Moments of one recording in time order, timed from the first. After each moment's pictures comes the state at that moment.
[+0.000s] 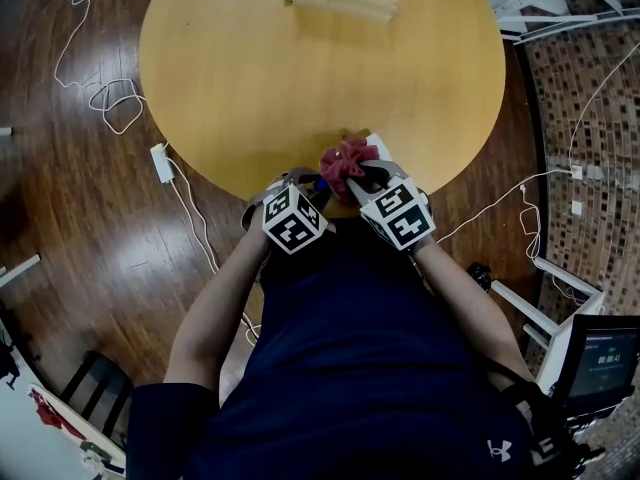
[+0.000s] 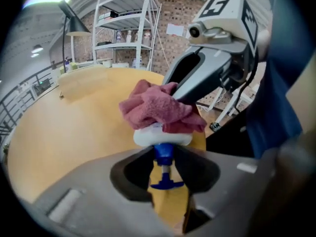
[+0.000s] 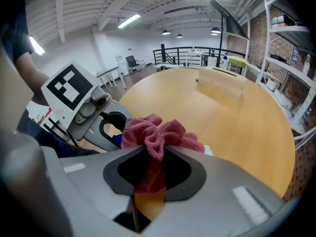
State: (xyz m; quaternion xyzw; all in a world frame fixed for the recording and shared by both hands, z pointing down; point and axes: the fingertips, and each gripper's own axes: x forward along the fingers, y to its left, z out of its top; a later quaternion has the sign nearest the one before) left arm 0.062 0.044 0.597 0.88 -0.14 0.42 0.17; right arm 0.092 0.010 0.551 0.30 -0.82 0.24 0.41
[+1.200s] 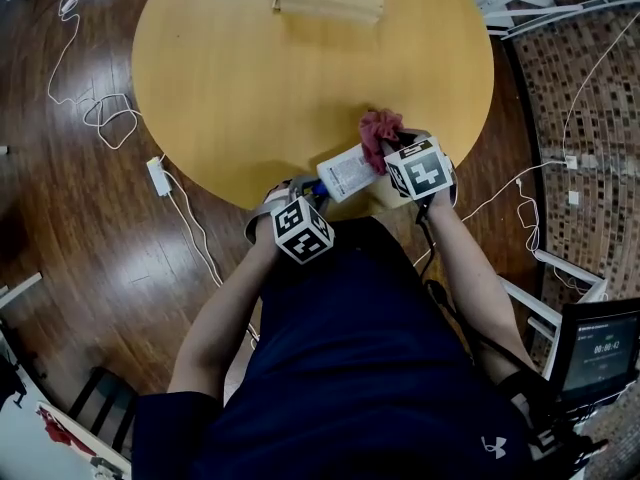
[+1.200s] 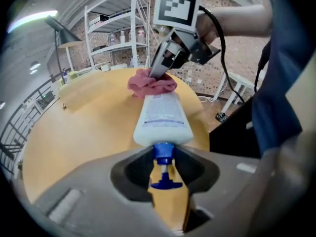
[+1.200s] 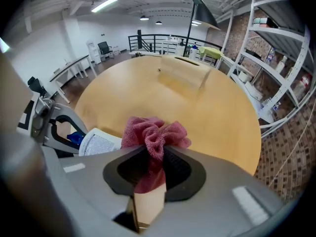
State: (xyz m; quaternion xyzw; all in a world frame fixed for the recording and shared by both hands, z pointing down) left arm 0.075 0.046 0.601 0.87 -0.15 0.46 0.11; right arm 0.201 -0.060 0.564 0.41 -0.73 0.26 0.49
